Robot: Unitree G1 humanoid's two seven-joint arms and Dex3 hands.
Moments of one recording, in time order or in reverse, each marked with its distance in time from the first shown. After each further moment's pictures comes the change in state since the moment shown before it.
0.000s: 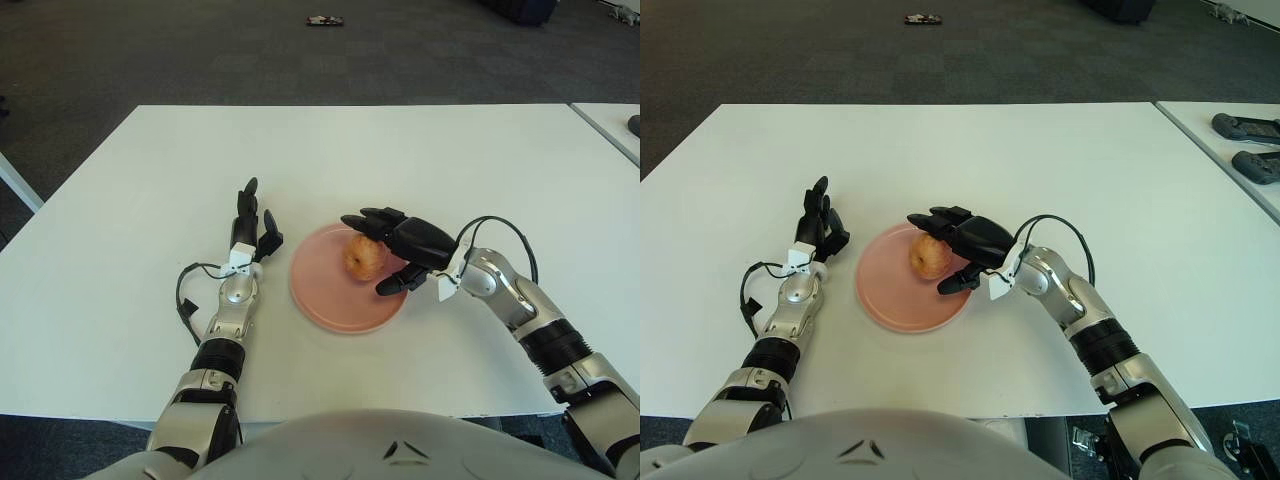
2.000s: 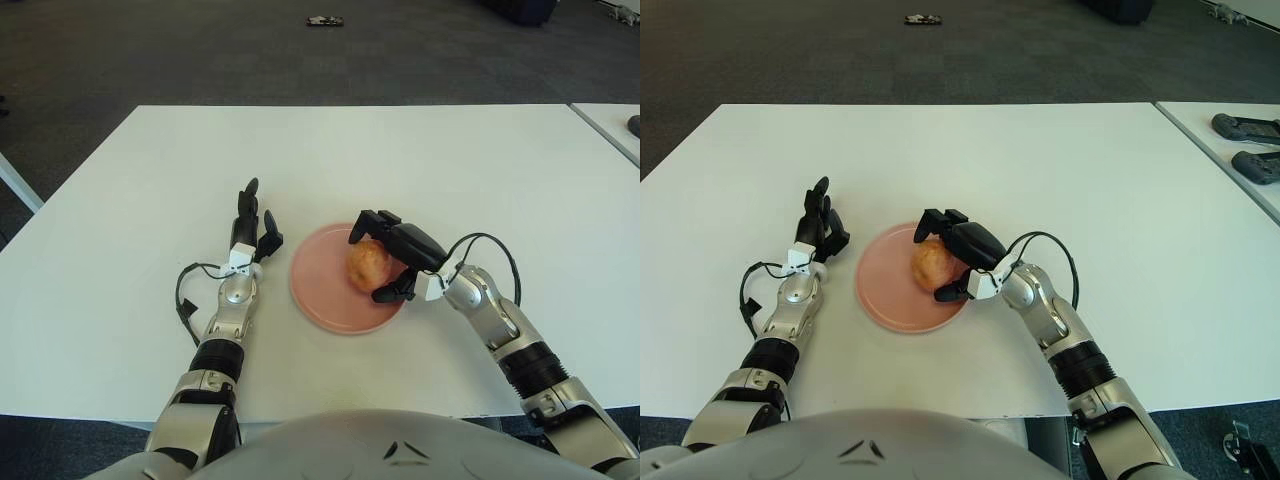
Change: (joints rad) left arm 0.002 0.004 -0.005 -0.007 0.001 0.010 -0.009; right arm 0.090 0.148 -0.044 -0.024 0.056 0.122 -0.083
